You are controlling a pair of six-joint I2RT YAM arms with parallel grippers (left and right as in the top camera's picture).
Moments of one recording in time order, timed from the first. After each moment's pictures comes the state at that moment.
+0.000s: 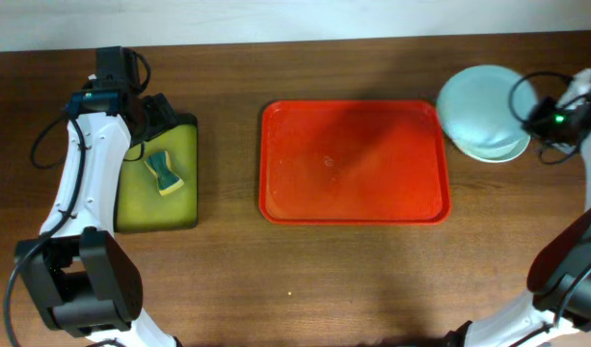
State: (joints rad) left arm 0.07 1.86 1.63 -0.92 -0.16 -0.43; right arm -0.55 1.89 1.55 -0.69 -0.27 0.17
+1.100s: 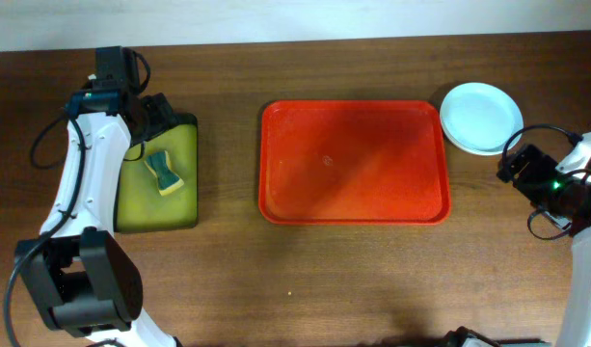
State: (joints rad) left arm 0.07 1.86 1.63 -0.92 -0.16 -0.43; right arm -0.52 1.24 1.17 -0.96 -0.27 0.27
